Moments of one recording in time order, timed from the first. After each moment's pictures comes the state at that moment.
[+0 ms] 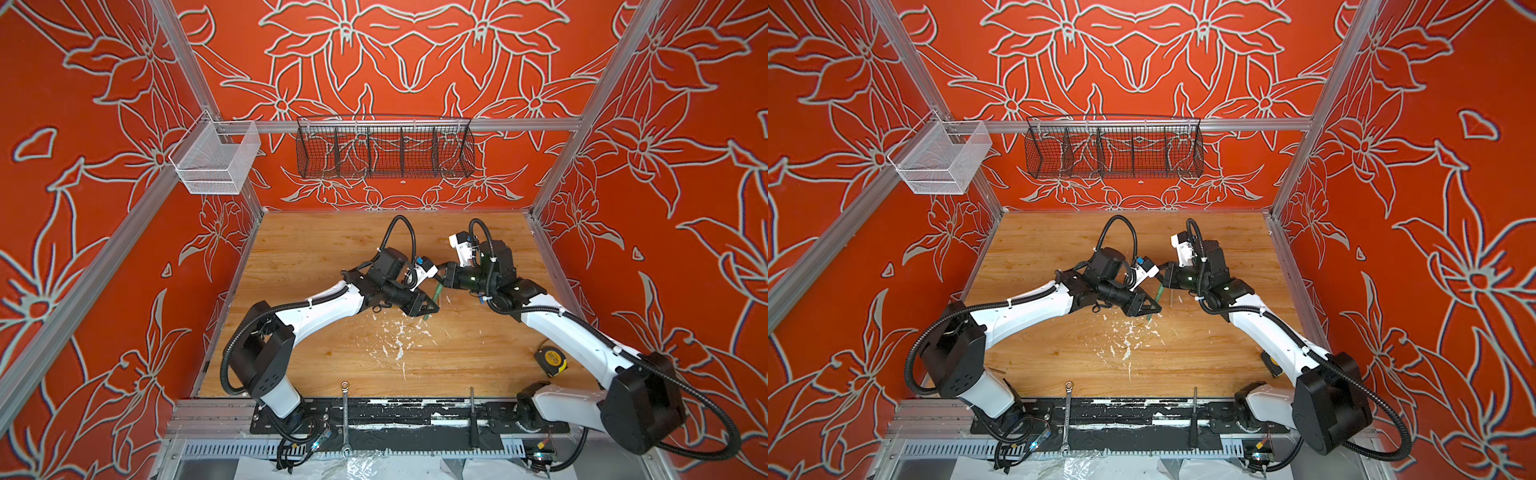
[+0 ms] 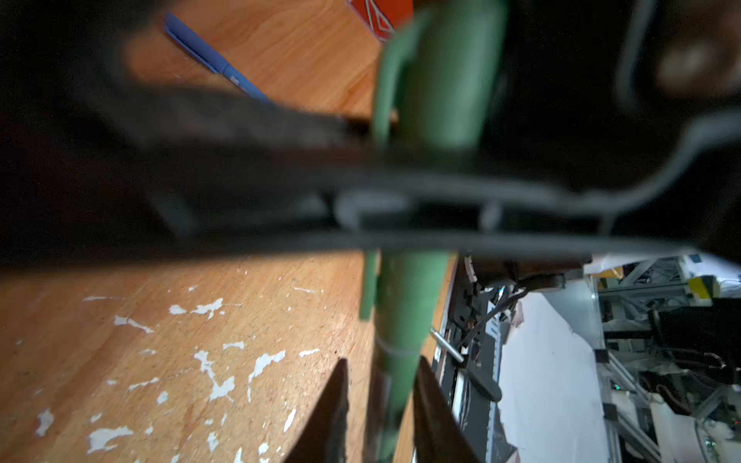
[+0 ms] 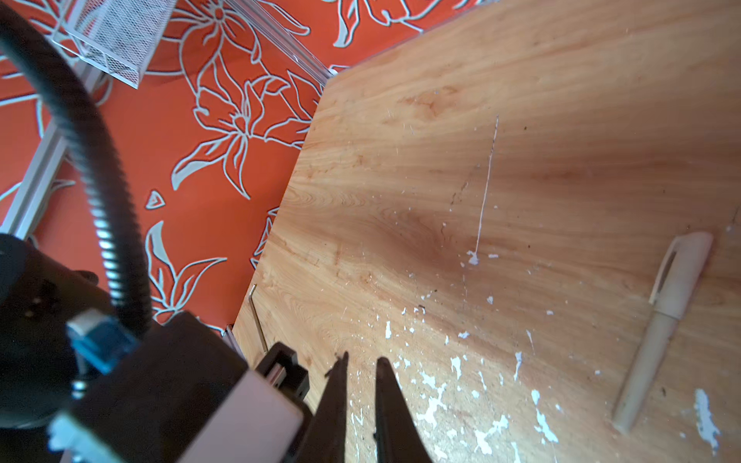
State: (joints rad) left arm -0.69 1.62 1.14 -0.24 0.70 -0.24; right arm 0.42 1.25 0.88 -0.14 -0.51 0.63
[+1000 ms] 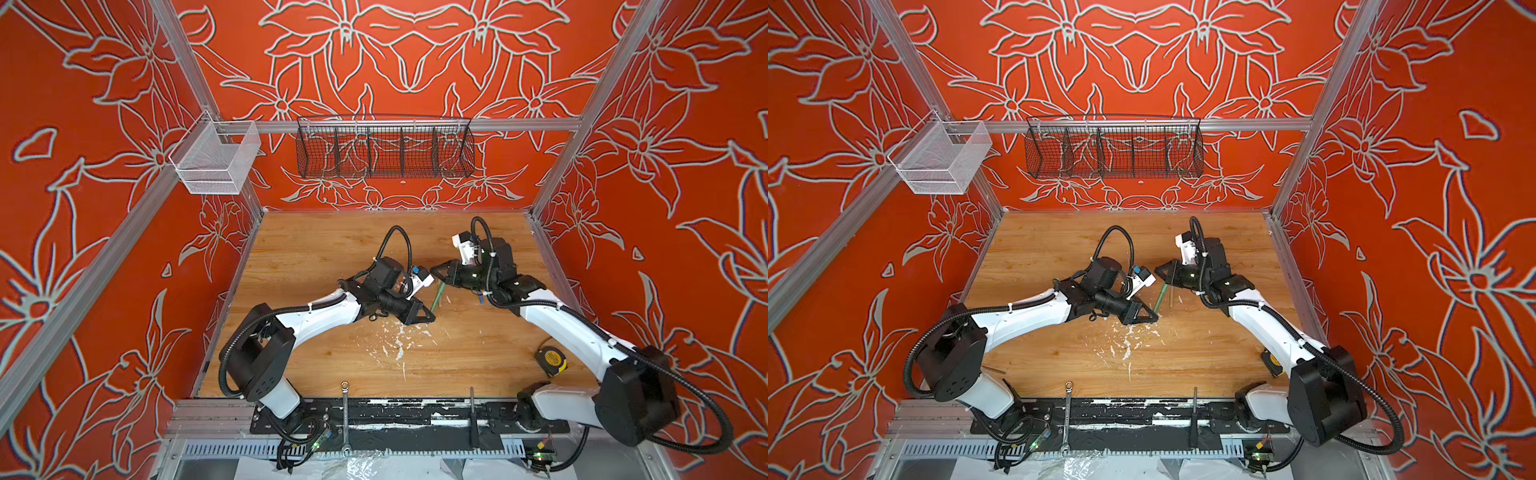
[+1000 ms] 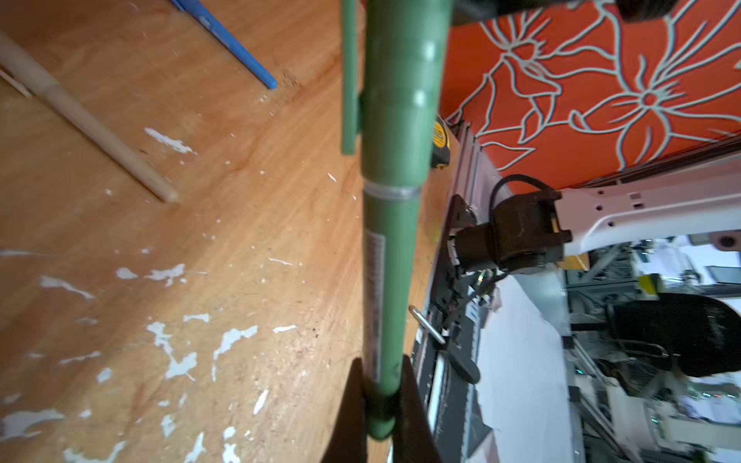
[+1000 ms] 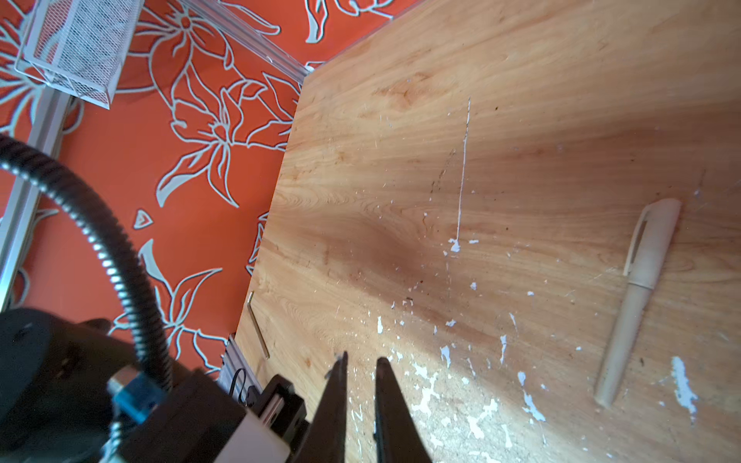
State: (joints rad) left arm -0.69 1.59 1.02 -0.16 0.75 -0.29; right arm 0.38 1.29 0.91 -0.17 -0.53 0.68
